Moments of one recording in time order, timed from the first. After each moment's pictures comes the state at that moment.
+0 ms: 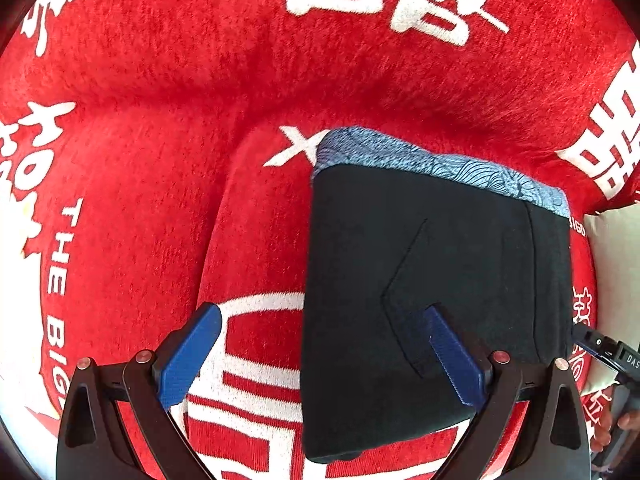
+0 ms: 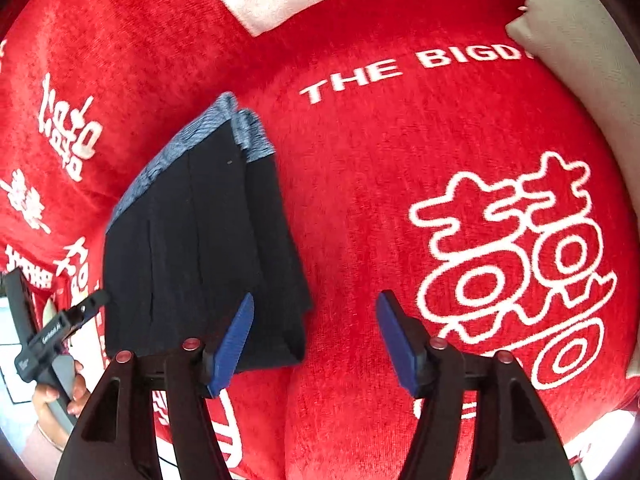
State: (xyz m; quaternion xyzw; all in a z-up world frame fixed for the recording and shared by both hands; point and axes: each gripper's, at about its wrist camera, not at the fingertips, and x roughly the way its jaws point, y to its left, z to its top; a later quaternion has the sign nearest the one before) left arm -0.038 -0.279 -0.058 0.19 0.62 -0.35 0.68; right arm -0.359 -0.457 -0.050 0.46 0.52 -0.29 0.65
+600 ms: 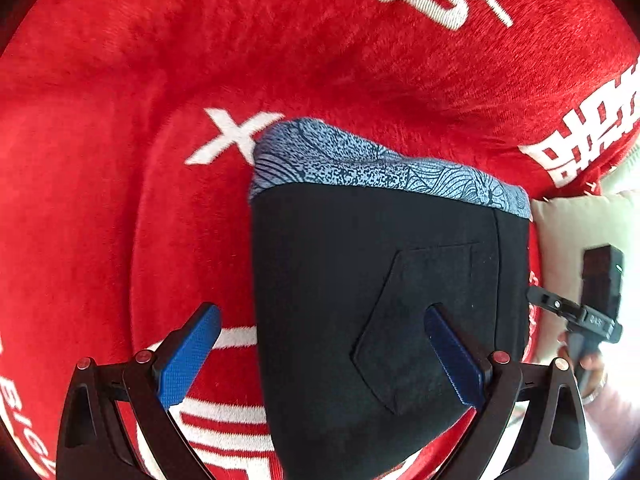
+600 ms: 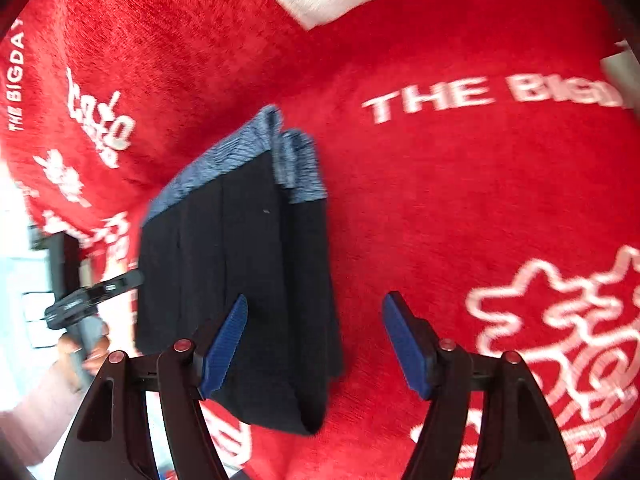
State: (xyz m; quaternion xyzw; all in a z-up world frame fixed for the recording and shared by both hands) left arm -0.002 -0.309 -0.095 0.14 0.69 -0.44 0.56; right arm -0.321 -0.501 -0.082 0.50 0.52 -0.15 0.68
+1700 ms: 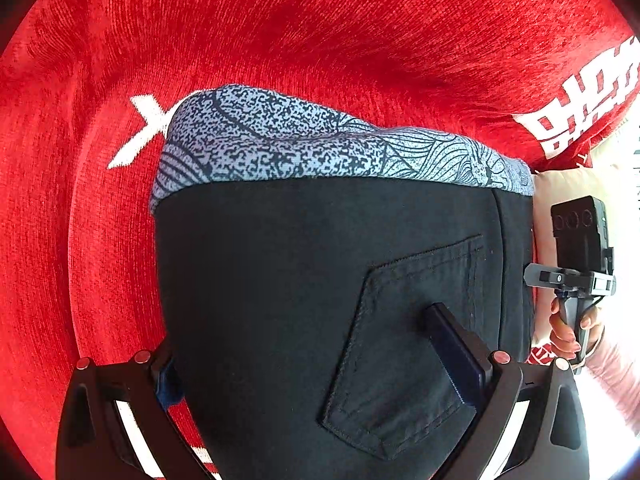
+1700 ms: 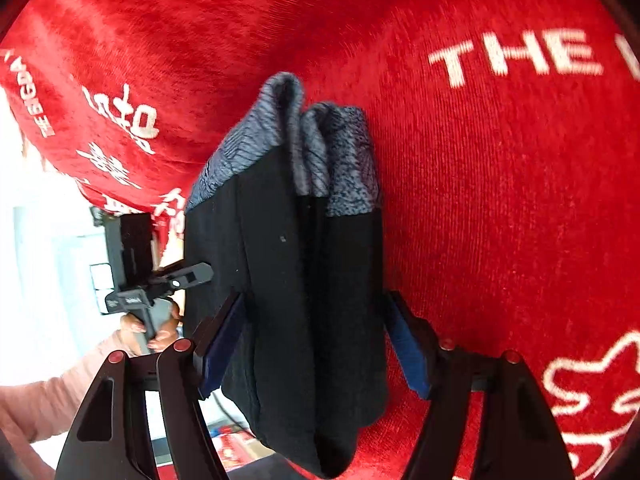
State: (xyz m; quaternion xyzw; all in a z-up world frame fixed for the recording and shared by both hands) left arm -0.027 -0.345 -0.126 0.16 0.69 -0.47 0.52; right arm -0.296 -0.519 -0.129 0.58 0.50 -0.03 0.64
